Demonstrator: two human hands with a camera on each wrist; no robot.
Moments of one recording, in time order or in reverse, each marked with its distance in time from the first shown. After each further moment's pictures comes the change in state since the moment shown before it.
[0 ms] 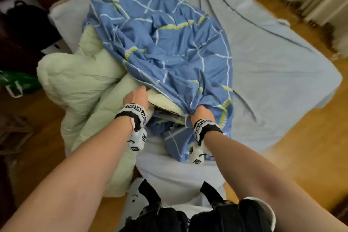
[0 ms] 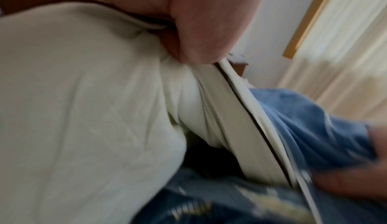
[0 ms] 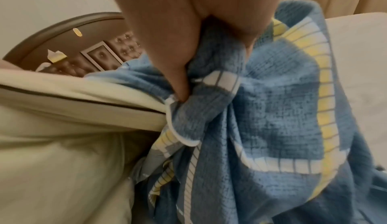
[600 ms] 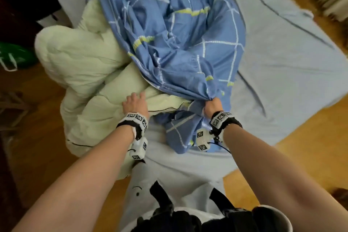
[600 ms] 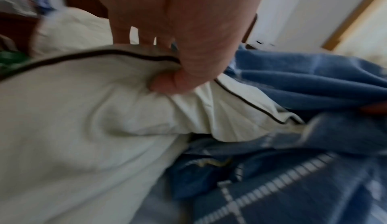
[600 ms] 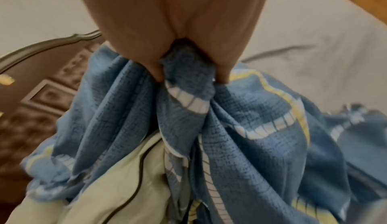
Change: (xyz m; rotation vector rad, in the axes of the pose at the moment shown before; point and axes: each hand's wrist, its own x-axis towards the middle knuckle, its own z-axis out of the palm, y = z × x) left_hand -0.014 -0.069 0.087 0.050 -0.139 -0.102; right_hand 0.042 -0.013 0.038 0.298 0.026 0.145
